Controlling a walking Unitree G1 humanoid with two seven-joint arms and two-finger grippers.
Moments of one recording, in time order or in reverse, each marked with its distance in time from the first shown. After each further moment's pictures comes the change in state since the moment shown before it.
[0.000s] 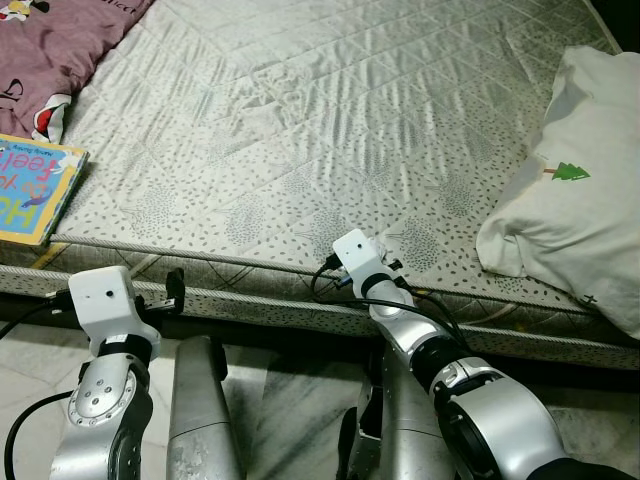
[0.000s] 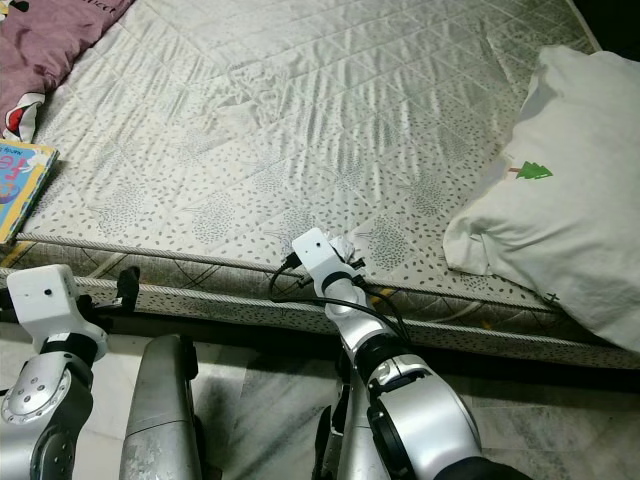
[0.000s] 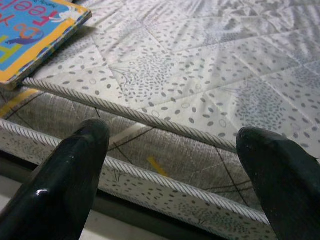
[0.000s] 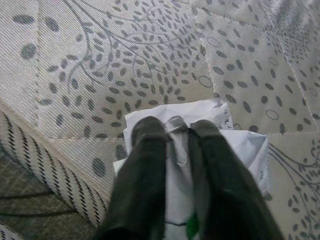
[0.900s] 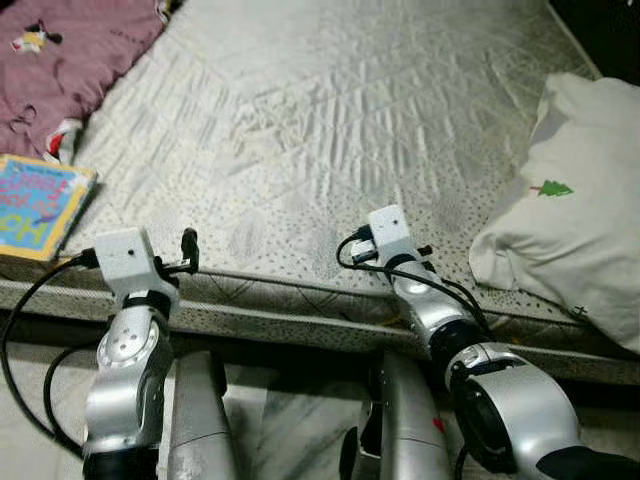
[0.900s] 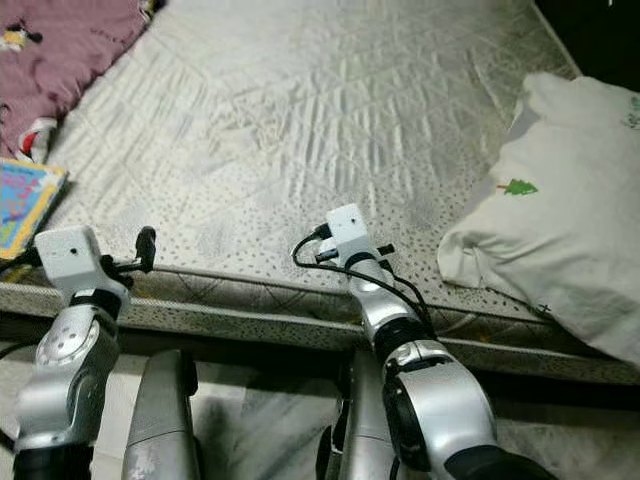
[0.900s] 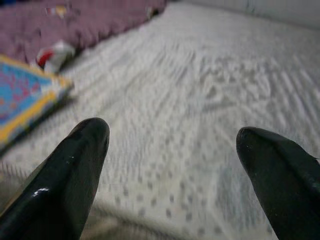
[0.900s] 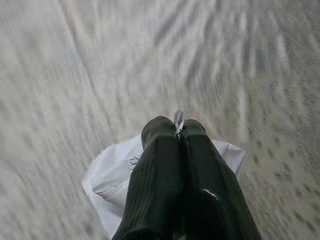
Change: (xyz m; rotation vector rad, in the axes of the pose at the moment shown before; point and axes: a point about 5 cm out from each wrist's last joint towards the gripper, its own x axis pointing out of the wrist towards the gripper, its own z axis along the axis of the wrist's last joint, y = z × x) left arm 0.062 -0.018 0.014 -0.023 -0.118 -0.033; right arm 0.003 -0.054 0.021 0.408 -0.136 -0.065
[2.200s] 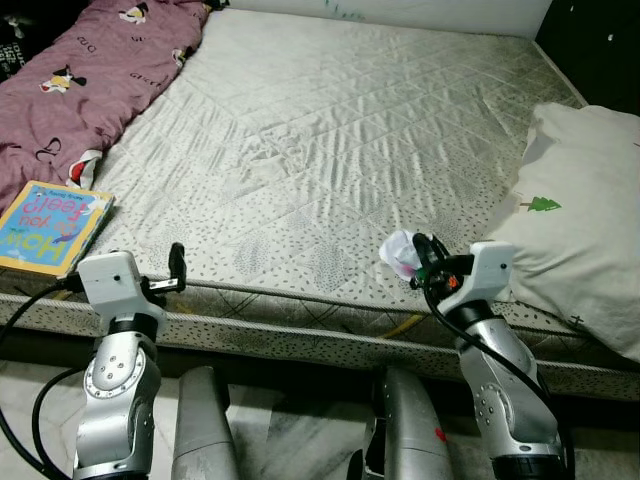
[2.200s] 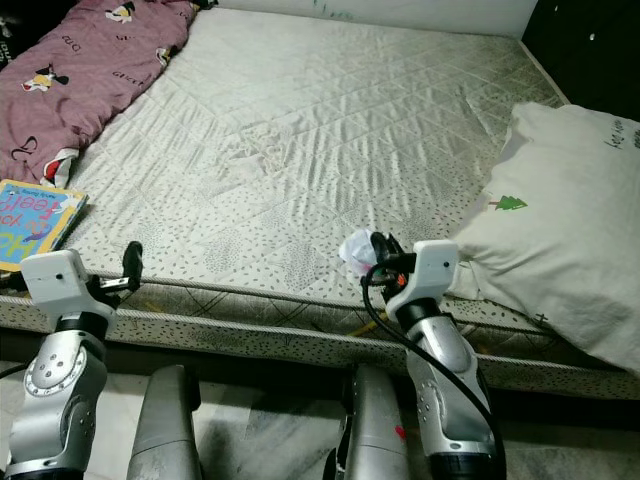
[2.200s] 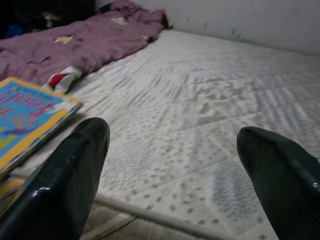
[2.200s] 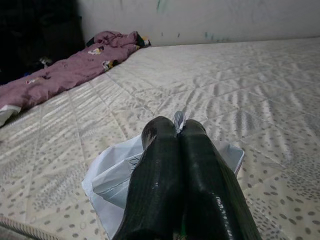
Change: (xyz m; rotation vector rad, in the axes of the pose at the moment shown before) left arm -0.030 0.009 -0.015 0.012 -0.020 -0.043; right arm -0.109 -0.019 0.004 0.247 -0.285 0.061
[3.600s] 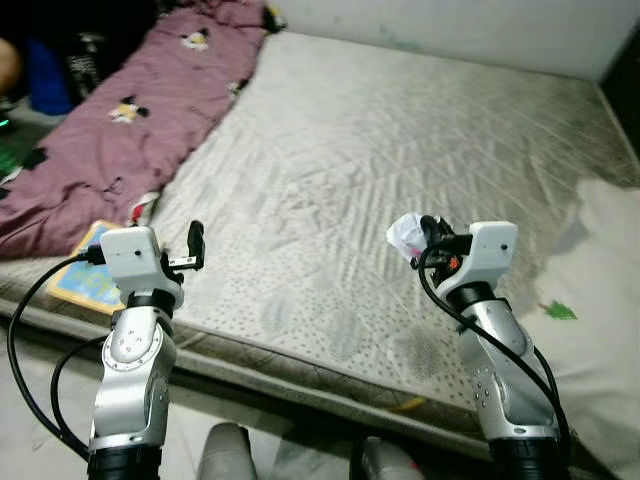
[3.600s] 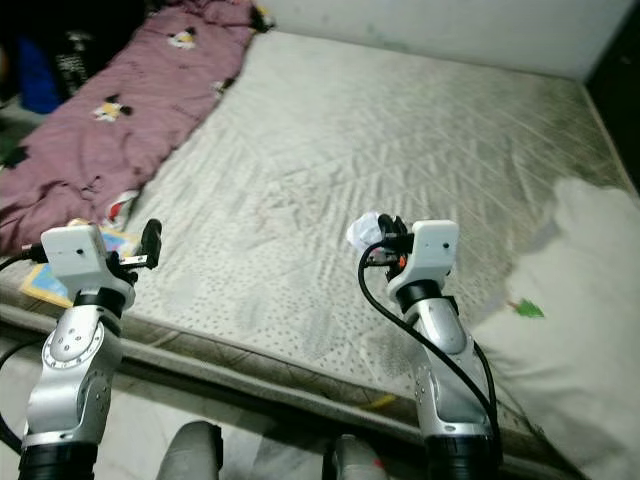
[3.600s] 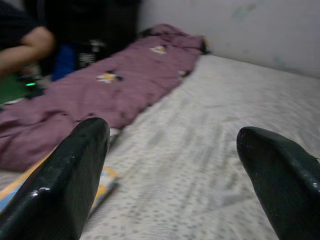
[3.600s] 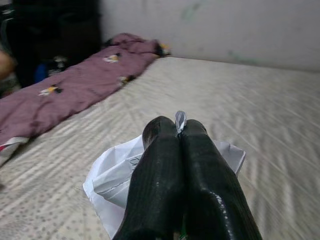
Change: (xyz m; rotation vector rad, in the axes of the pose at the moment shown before) left arm 0.018 -0.011 0.007 0.018 -0.024 -0.014; right arm 0.011 -0.012 0.008 -0.110 -0.004 -0.095
